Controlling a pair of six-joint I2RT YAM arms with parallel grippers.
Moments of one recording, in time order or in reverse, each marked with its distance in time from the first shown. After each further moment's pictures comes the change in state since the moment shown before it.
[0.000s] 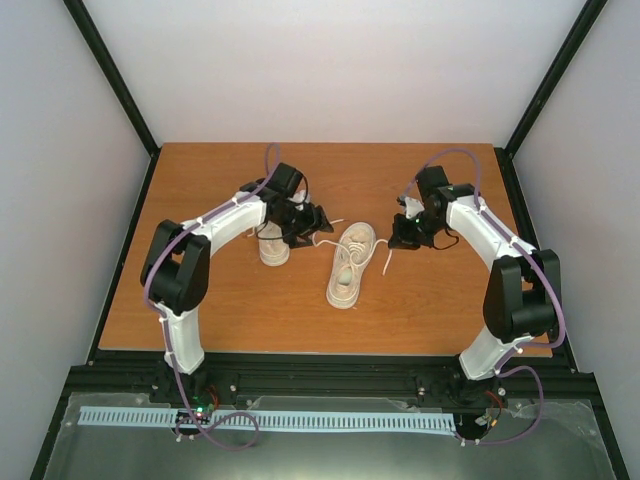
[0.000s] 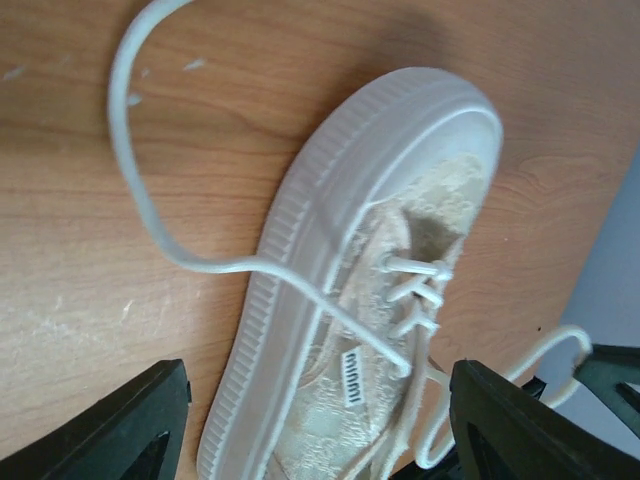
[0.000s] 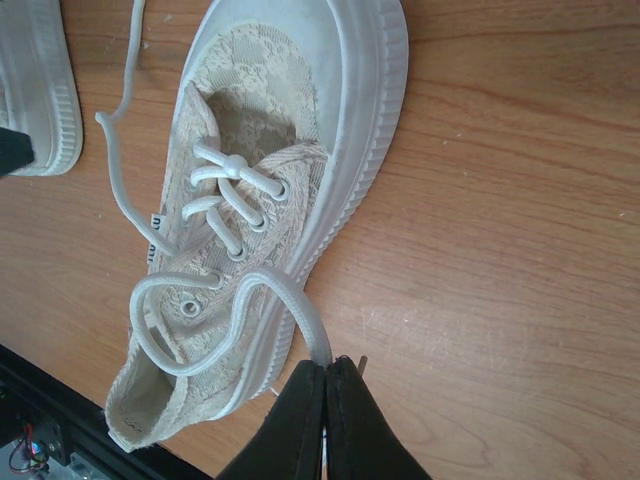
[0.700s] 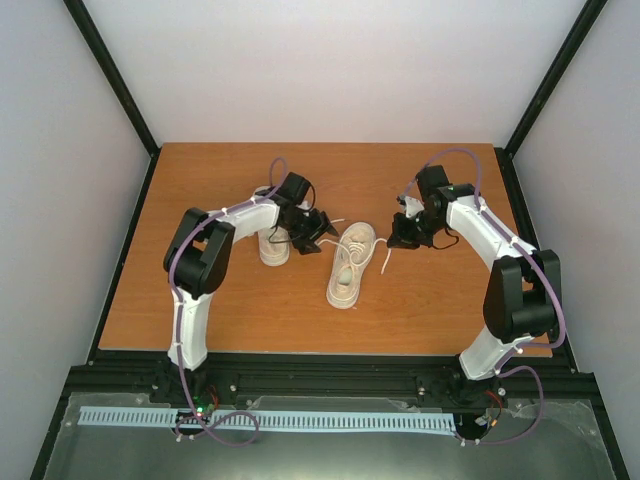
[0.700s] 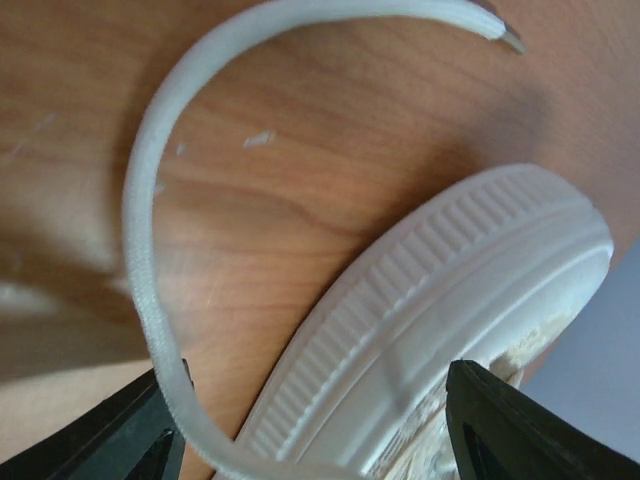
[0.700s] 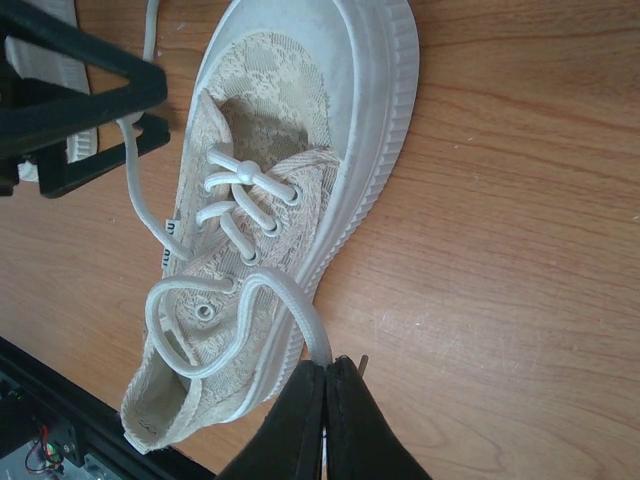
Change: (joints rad) left arm 0.004 0.176 -0.009 0.144 0.045 -0.218; right arm 0.000 -0.002 0.004 0.010 -0.016 0.022
